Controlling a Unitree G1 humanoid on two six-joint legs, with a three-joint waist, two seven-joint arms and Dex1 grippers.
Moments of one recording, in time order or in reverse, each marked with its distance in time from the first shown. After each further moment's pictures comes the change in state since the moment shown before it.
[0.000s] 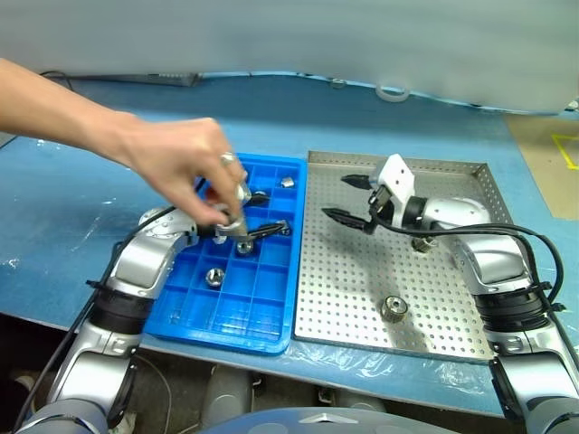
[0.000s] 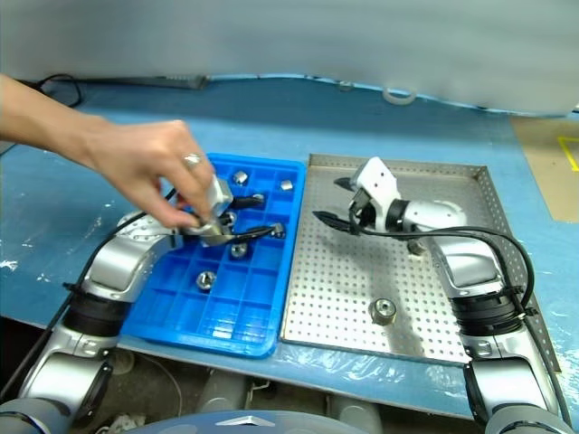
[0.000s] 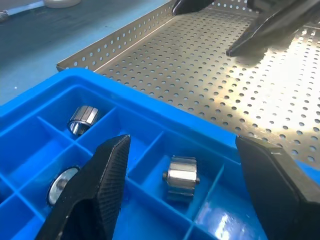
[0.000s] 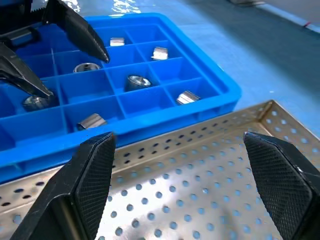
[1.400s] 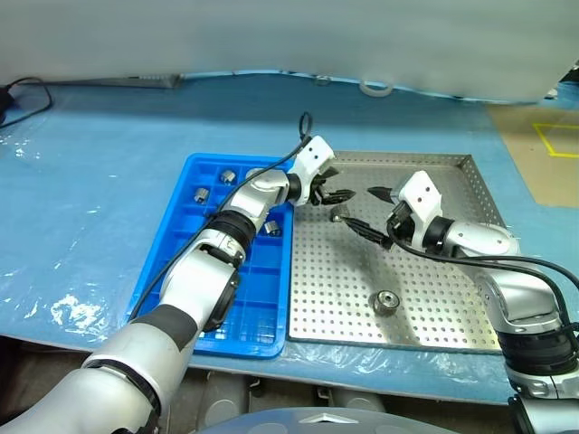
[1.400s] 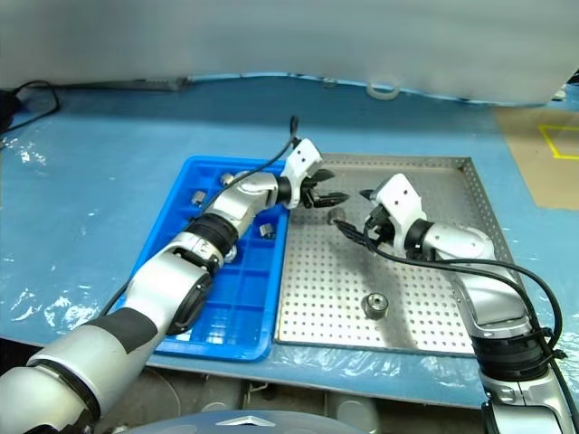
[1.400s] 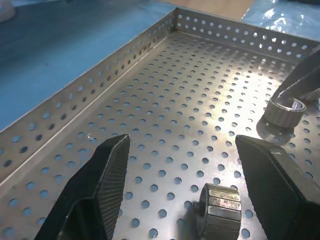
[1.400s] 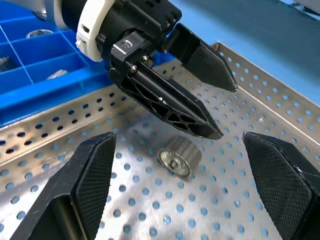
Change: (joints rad) left arm -0.639 -0.464 -0.016 1.154 0.201 -0.390 0.088; right arm 0.229 -0.025 -0.109 -0.264 0.002 0.139 -0.164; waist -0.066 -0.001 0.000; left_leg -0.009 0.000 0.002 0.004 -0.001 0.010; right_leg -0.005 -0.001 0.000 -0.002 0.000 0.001
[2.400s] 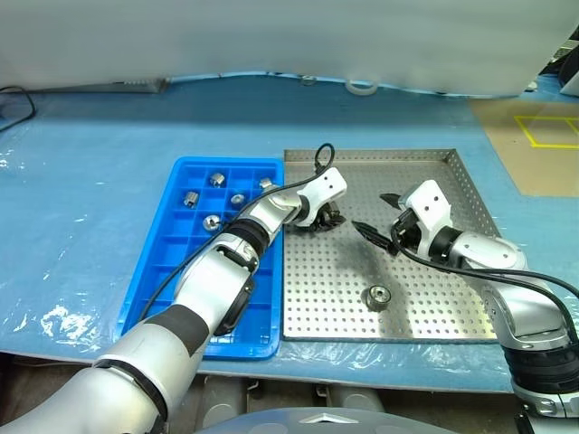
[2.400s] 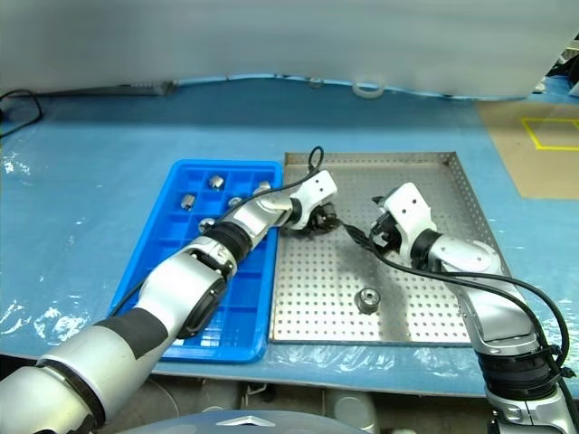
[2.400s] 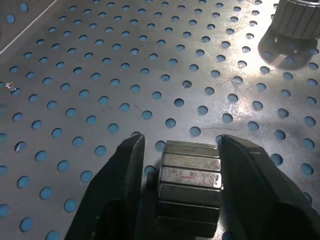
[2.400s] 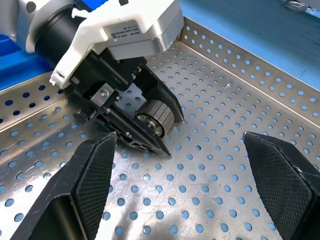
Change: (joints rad) left arm -0.004 -0.061 -0.046 0.114 0.211 0.016 0.098; right arm 0.060 0.003 -0.011 -0.027 -0.017 0.009 -0.068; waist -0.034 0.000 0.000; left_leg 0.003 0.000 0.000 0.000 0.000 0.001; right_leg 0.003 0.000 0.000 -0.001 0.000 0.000
